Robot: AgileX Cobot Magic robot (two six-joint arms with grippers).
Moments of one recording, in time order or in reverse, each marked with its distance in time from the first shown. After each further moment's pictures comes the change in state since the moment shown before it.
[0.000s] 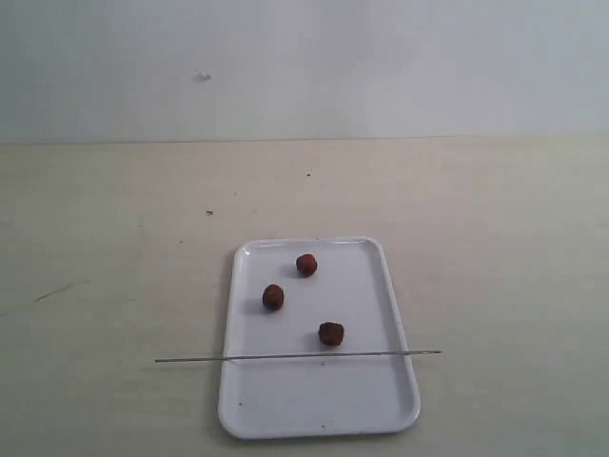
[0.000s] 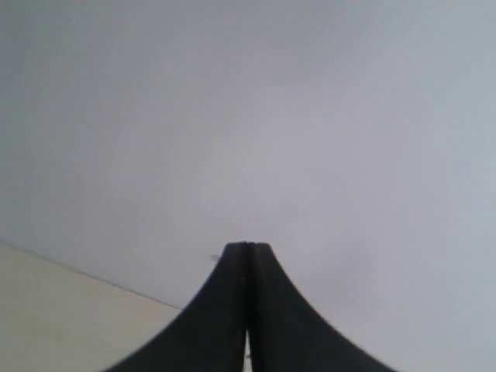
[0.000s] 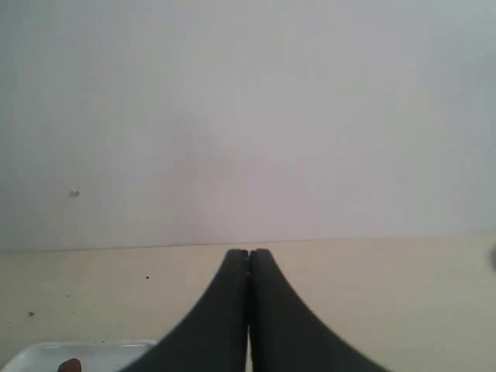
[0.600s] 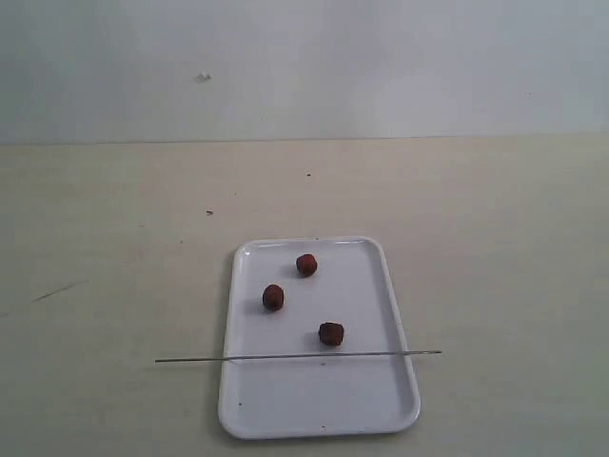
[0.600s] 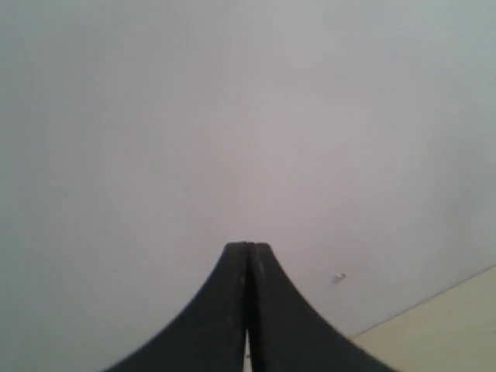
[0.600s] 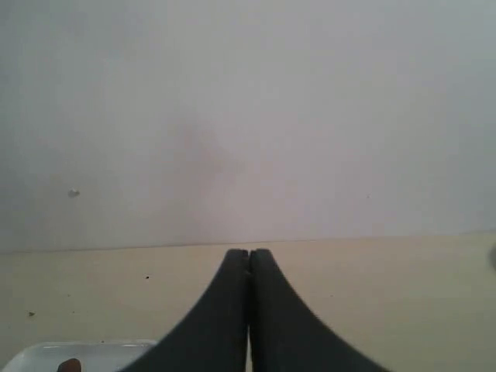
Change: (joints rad) left arm 0.004 0.502 -0.570 0.790 0.212 0.121; right arm 0.000 0.000 0.000 0.000 0.000 0.000
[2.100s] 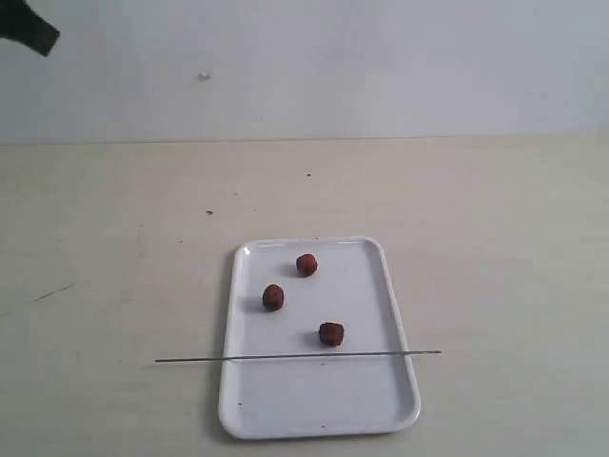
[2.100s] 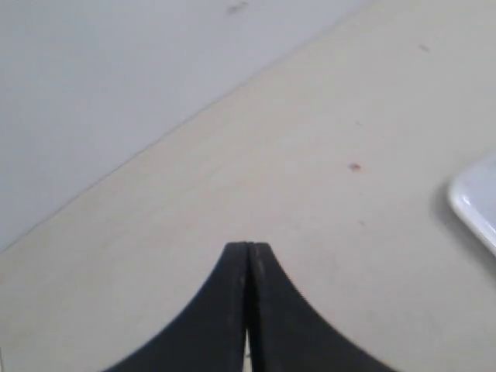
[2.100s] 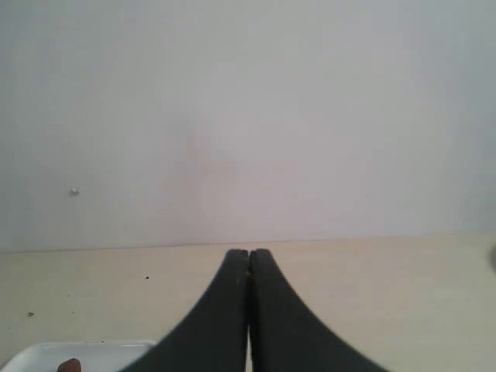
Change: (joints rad) left arm -0.180 0.494 -0.379 0.843 0.614 -0.795; right arm 0.000 -0.002 0.000 0.000 0.000 0.000
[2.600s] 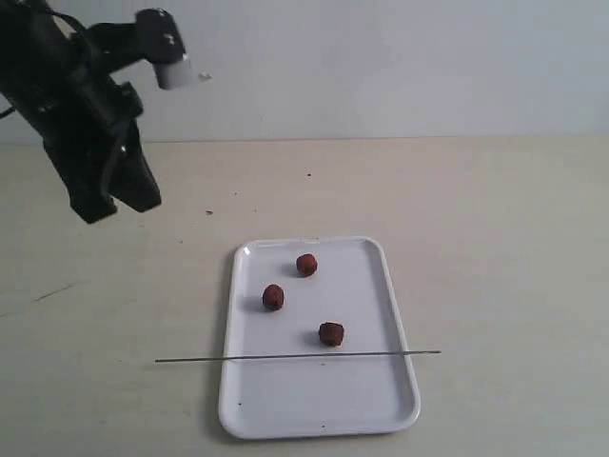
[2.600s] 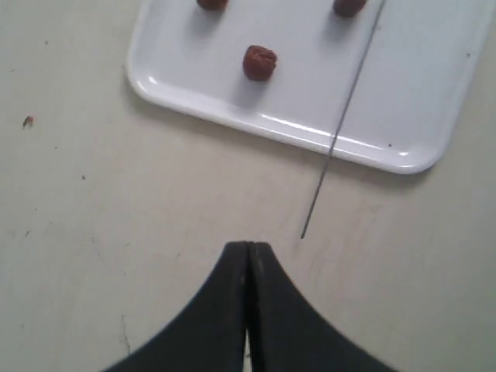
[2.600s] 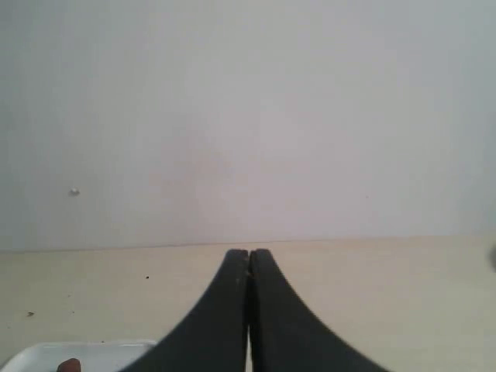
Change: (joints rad) left arm -0.156 0.182 0.000 -0.314 0.356 0.579; right arm 0.000 0.000 0.000 0.000 0.000 0.000
